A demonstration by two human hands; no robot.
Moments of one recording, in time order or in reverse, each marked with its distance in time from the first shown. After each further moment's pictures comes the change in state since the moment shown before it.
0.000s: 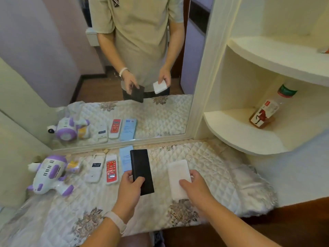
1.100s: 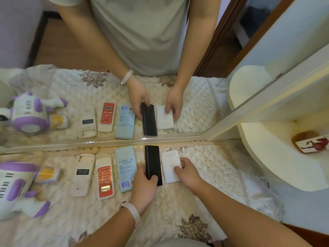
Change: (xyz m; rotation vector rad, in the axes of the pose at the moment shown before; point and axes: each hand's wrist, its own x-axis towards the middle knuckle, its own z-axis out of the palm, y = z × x) left_hand 0.153 -0.027 0.026 0.280 -0.177 -0.099; right_hand 0.175 -0.018 0.077 -0.382 0.002 0.184
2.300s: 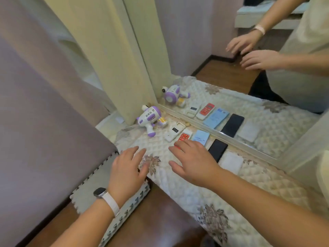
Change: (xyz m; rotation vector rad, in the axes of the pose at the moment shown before) left_hand -0.302 -0.025 -0.045 0.976 0.972 0.072; right_hand -0.181 -0.044 -0.025 -0.817 -0.304 -1.758
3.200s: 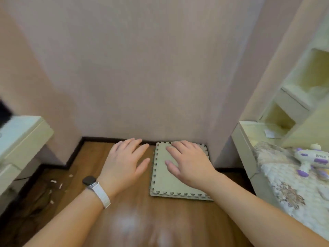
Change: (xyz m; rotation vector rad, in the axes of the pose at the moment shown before) left_hand -0.450 -0.324 -0.127 0.147 0.208 -0.643; right_hand 0.024 -0.531 0.127 -0.032 -0.118 -0.825
